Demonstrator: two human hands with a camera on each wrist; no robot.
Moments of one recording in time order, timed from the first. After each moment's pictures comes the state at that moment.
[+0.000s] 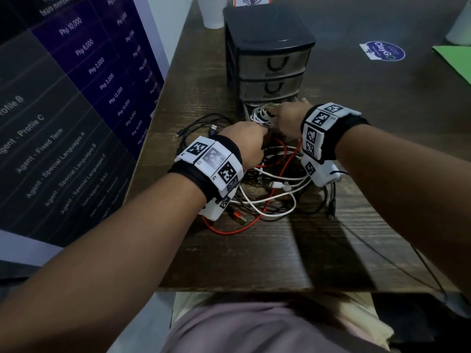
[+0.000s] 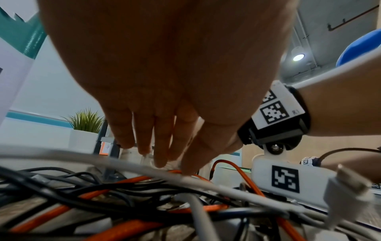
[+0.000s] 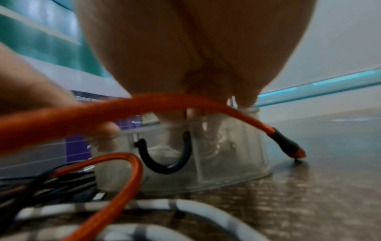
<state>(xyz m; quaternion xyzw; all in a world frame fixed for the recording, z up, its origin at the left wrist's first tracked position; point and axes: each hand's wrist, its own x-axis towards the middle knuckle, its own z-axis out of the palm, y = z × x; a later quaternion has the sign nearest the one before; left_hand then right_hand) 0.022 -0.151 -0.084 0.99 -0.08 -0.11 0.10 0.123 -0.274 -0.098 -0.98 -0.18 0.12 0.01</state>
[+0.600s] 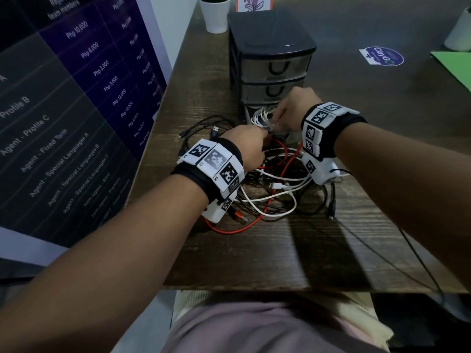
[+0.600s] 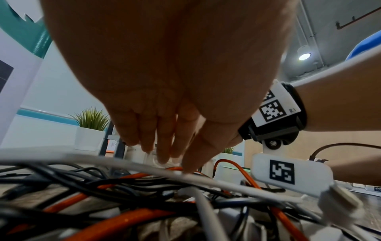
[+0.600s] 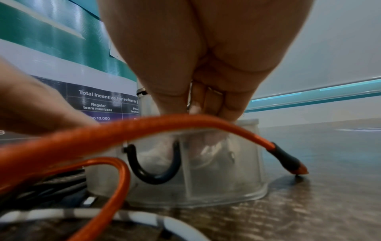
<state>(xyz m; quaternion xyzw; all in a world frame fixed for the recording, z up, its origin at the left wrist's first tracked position) 0.017 -0.151 -0.085 0.99 -0.08 -0.10 0.11 0.126 -0.280 -0.082 -0.98 -0.12 0.08 0.16</state>
